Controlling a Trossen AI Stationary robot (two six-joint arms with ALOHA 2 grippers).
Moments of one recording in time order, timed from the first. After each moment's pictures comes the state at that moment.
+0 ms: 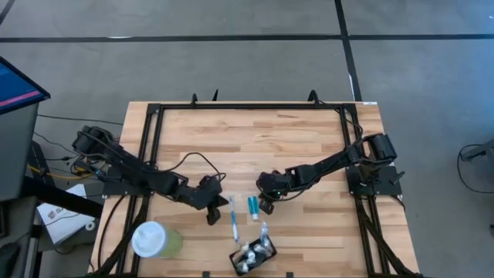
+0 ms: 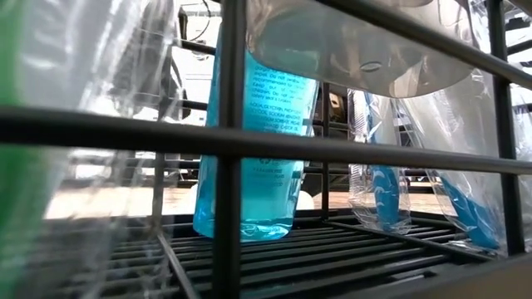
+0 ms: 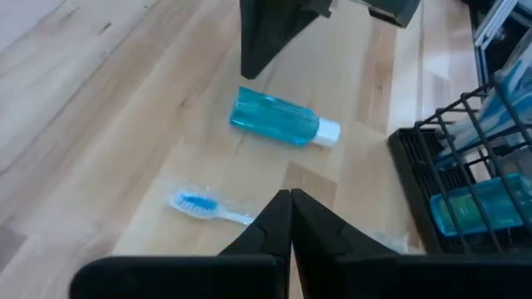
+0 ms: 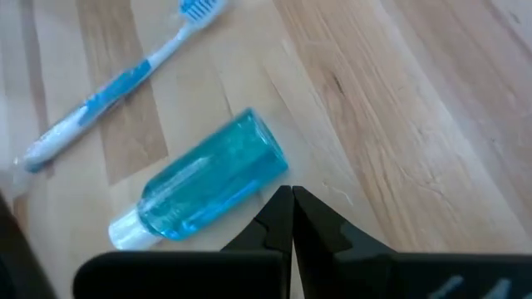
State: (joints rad) left arm -0.42 1.44 0.70 0.01 -0.34 -0.74; right arm 0.18 1.84 0.92 0.00 0.01 0.64
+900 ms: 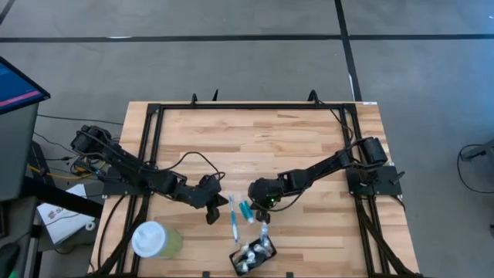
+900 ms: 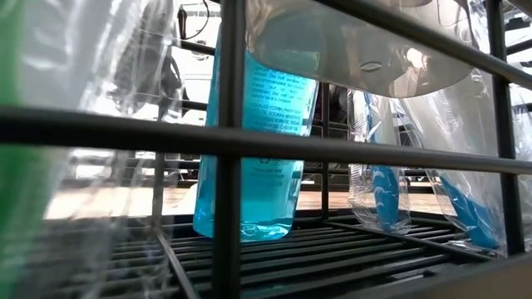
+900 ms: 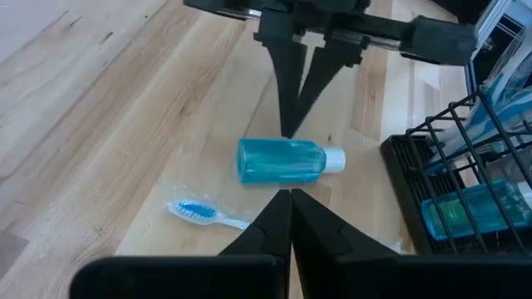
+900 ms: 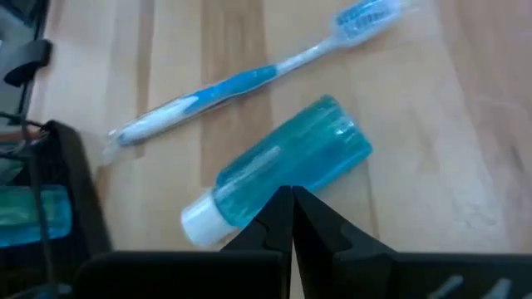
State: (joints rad) left arm -0.42 1.41 0.68 0.02 -0.33 -0.74; right arm 0.20 1.94 1.04 0.06 -0.12 0.45
